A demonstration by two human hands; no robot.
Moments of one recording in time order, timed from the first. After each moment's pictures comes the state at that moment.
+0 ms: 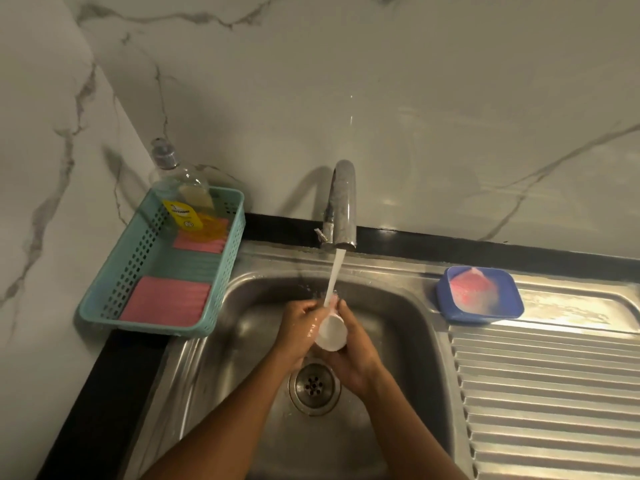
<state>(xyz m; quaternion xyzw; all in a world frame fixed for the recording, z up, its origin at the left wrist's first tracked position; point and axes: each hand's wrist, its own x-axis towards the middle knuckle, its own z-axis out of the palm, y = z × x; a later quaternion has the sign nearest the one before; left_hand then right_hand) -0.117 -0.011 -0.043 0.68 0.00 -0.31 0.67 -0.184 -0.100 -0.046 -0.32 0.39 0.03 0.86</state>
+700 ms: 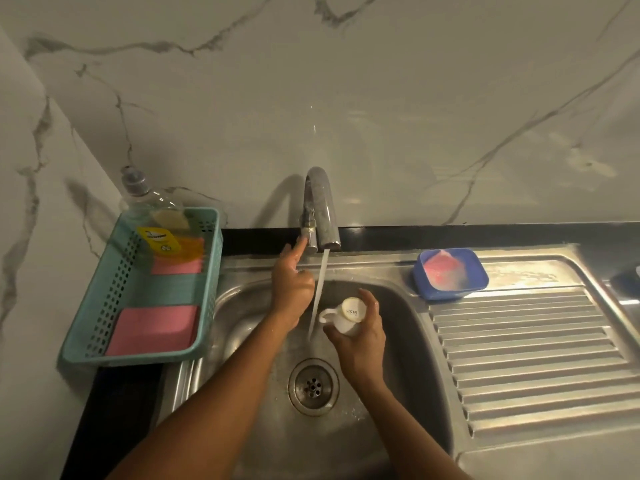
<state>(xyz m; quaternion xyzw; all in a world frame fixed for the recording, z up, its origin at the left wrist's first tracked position) -0.055 -0.037 -0.008 0.76 -0.14 -0.20 0.60 -0.207 -0.092 -0.046 -0.77 0.39 -0.21 0.47</state>
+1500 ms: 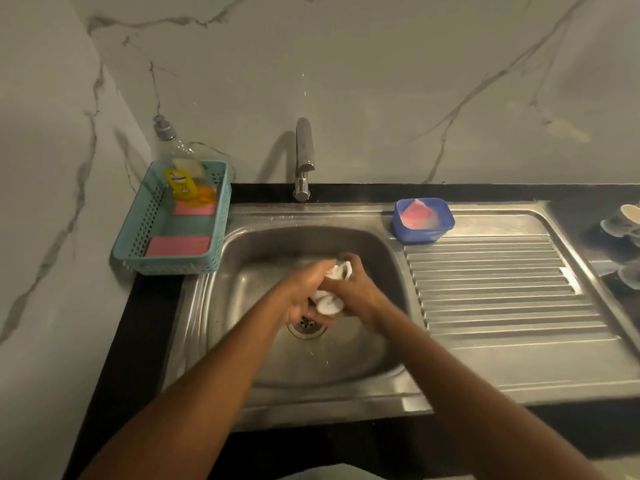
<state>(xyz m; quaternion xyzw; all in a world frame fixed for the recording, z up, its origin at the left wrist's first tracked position) -0.213 0.028 0.076 0.68 -0.01 -0.51 0.52 -0.290 -0.075 0.048 -0.68 0.33 0.03 0.65</state>
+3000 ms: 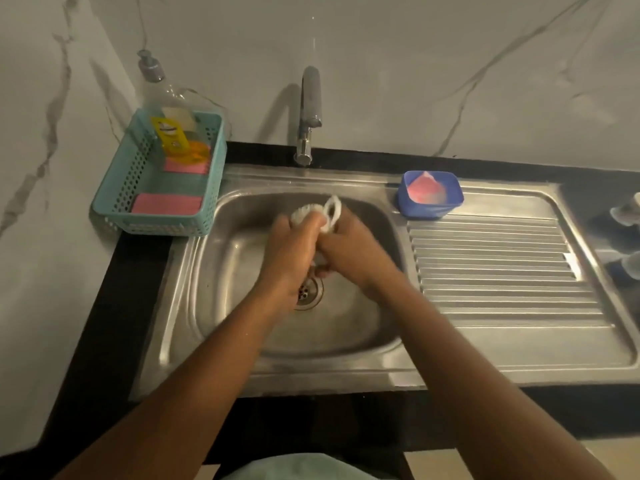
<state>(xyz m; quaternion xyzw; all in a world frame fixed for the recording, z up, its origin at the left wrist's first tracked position) -0.239 0.042 0.097 0.66 -0.01 -0.29 0.69 -0.282 -0.055 0.110 -0.80 0.24 -0.01 0.55</state>
